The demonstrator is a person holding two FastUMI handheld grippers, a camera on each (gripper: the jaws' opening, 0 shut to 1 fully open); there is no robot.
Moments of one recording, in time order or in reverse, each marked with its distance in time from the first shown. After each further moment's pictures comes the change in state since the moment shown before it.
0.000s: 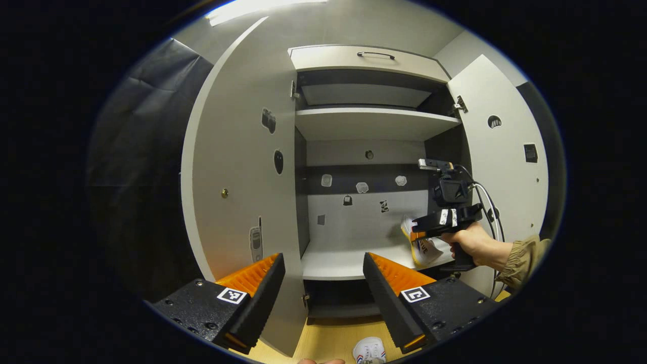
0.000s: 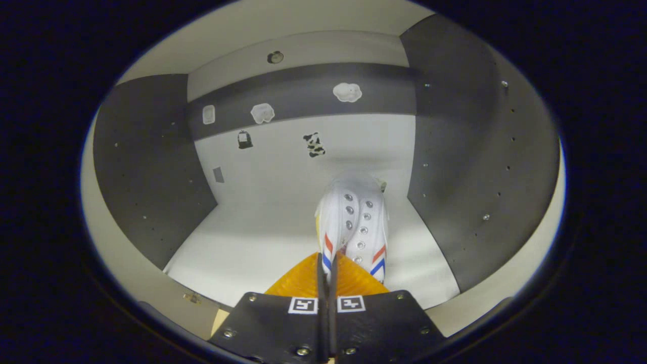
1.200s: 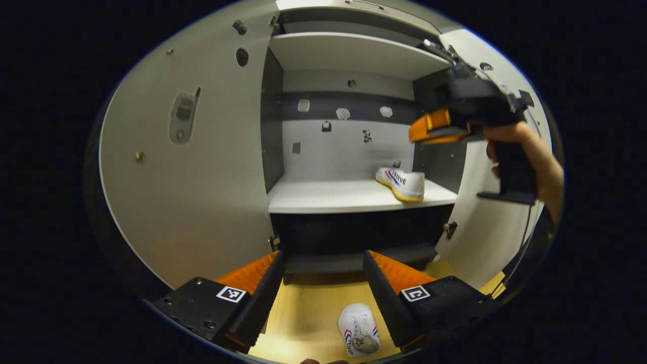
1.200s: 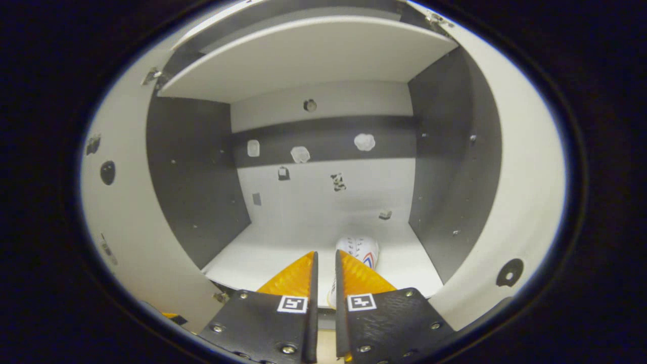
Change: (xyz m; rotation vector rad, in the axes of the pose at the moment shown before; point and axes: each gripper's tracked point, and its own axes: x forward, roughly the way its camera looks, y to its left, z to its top) left arm 0.010 -0.043 -0.165 -0.016 0.364 -0.117; right arm -0.133 0.032 0.039 -0.048 -0.254 0.086
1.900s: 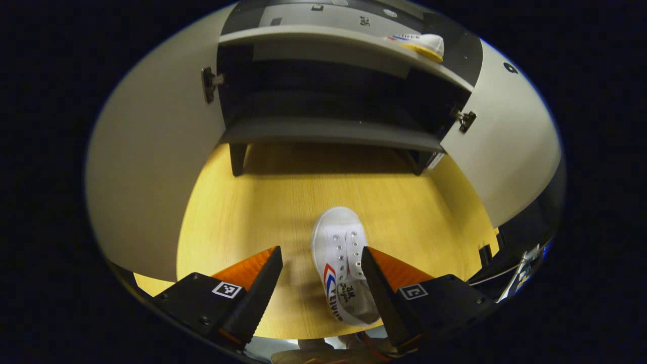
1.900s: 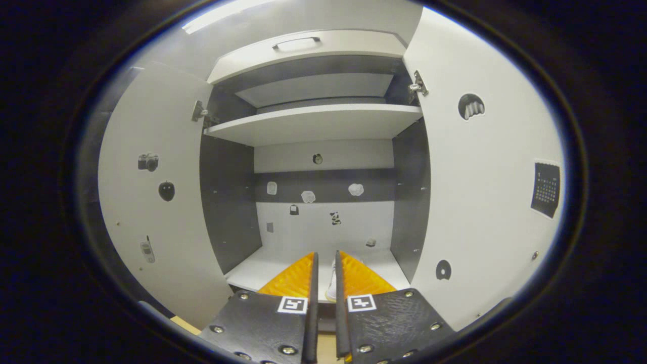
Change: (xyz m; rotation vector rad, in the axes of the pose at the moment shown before) left arm 0.036 -0.041 -0.234 -0.093 0.597 -0.181; right arm -0.109 0.001 0.031 -0.030 -0.184 -0.015
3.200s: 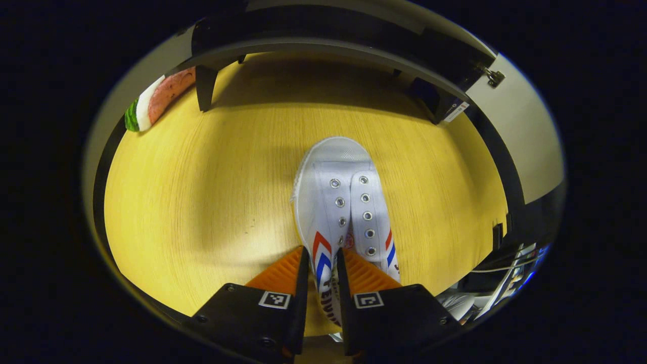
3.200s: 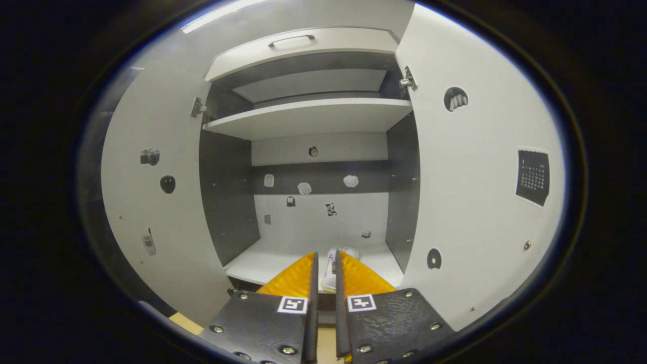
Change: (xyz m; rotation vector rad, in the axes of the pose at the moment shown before) left arm 0.059 -0.009 -0.066 -0.085 0.249 -0.032; right arm -0.013 -0.009 -0.014 -0.002 0.043 -0.014
